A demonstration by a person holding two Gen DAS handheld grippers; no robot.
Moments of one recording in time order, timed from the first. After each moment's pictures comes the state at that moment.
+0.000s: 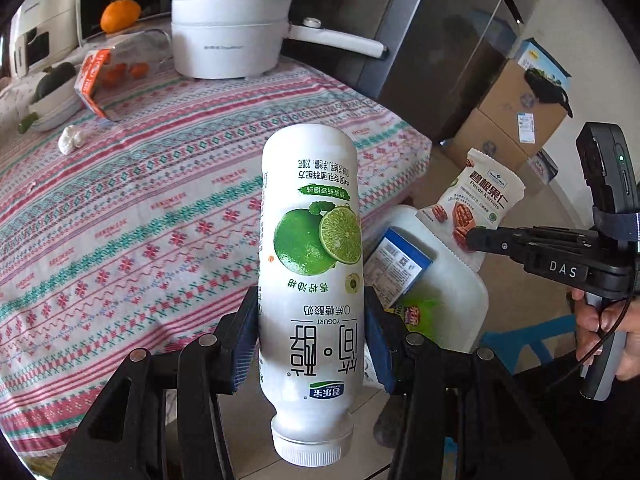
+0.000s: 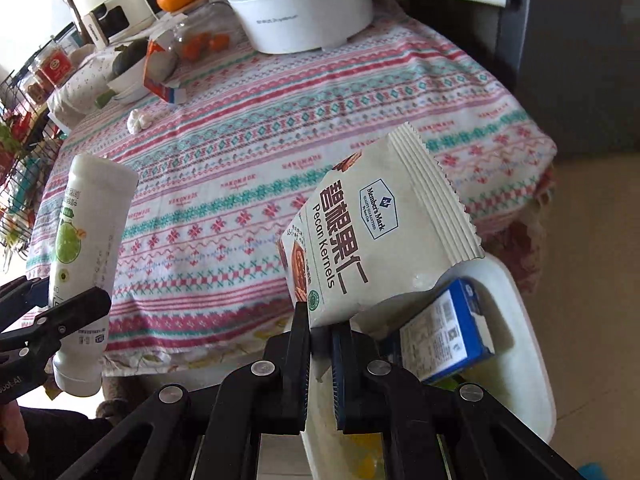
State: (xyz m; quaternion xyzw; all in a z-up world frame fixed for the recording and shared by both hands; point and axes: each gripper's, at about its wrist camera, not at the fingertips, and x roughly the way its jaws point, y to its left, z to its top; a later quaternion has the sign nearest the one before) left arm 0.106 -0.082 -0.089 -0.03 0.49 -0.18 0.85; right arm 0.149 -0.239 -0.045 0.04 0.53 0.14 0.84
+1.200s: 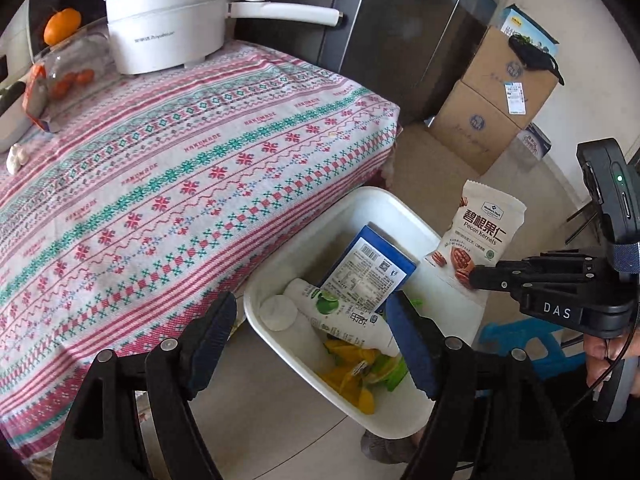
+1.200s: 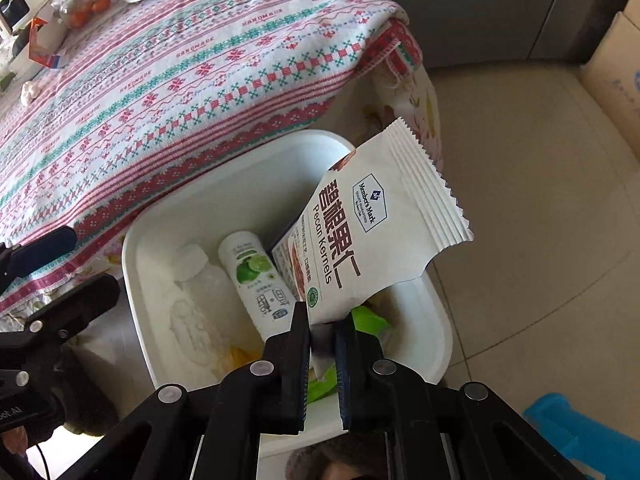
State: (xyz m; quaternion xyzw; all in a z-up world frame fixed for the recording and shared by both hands) left arm 0.122 -0.148 -0.125 0.00 0.49 -0.19 0.85; right arm 0.118 -0.334 -0.101 0.04 0.60 0.04 0.80
